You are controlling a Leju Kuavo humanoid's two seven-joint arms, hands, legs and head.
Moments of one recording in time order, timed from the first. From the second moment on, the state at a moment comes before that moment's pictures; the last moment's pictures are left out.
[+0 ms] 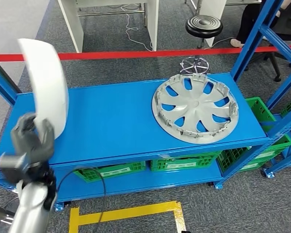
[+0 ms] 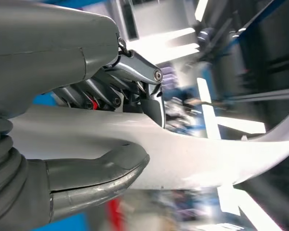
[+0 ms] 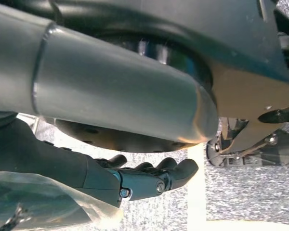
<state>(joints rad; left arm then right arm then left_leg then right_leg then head) -0.17 -0.10 -0.24 -1.48 -0.23 0.30 -0.54 -0.03 0.14 -0.30 -0.19 0.39 0.02 0.13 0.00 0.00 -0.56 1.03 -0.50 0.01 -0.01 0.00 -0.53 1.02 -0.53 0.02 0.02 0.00</state>
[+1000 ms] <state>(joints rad) 0.23 -0.13 -0.29 -1.91 0.03 0.16 -0.68 -0.03 0.13 -0.32 -0.19 0.47 0.00 0.06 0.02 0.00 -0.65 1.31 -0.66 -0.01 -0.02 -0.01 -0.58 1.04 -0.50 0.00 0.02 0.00</state>
